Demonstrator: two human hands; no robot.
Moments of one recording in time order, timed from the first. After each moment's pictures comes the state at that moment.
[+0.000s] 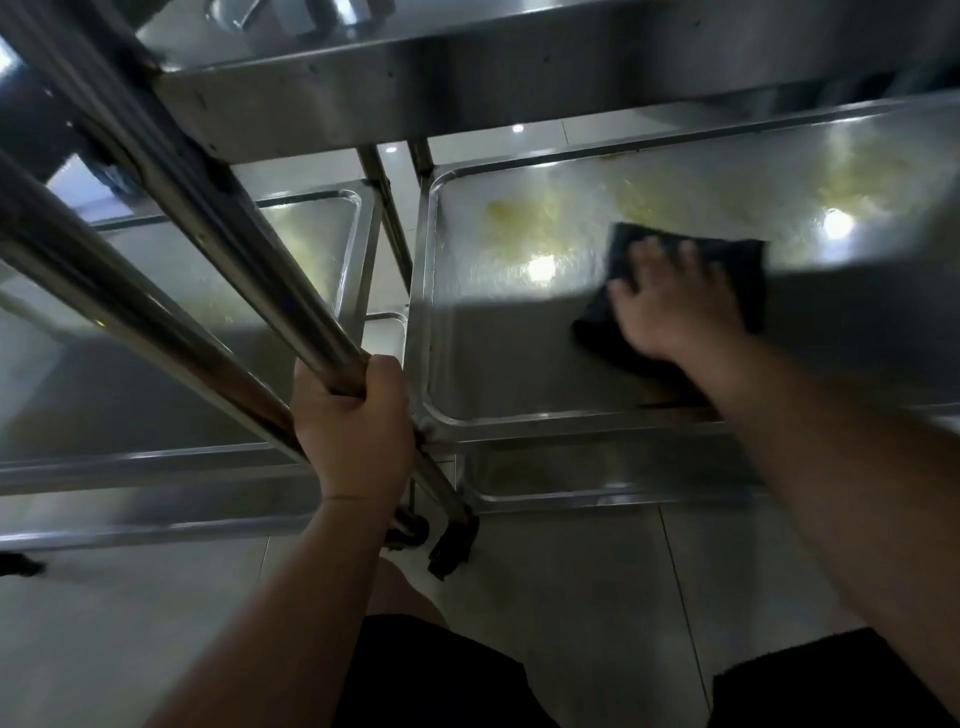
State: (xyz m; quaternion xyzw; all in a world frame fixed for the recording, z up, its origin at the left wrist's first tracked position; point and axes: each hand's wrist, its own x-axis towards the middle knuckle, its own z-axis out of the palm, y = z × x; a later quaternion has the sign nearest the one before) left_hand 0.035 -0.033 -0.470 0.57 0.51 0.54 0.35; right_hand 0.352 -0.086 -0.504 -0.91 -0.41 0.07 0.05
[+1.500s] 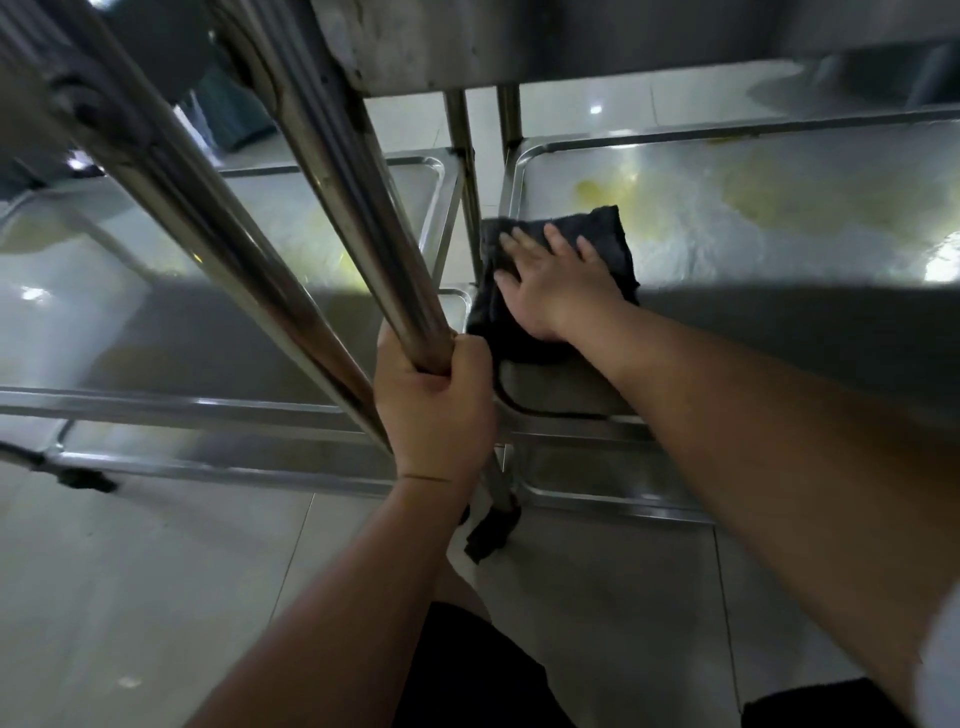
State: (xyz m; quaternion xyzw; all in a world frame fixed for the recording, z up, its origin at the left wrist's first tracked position) left_hand 0.038 -0.030 -0.477 0.58 0.47 0.58 0.33; right_hand 0.221 0.053 -0.501 -0.77 -0.62 0.14 0.06
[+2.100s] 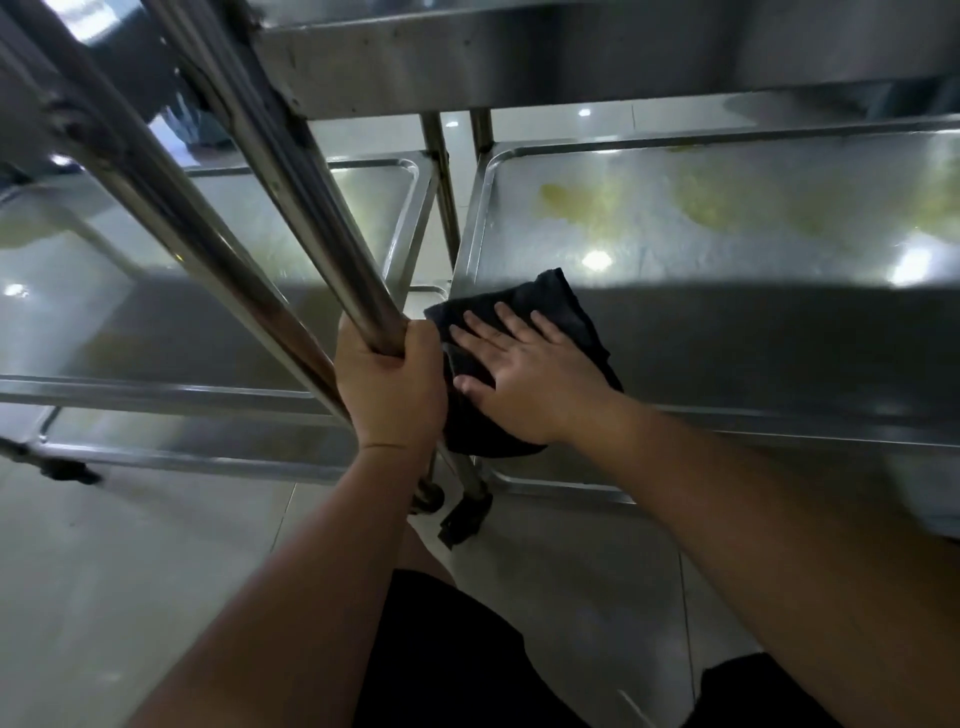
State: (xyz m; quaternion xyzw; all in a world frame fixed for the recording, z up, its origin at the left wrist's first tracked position) left_hand 0.042 -0.033 -0.473 0.56 0.50 0.58 0.33; right_hand 0.191 -0.061 -0.512 -0.68 -0.71 0.14 0.06
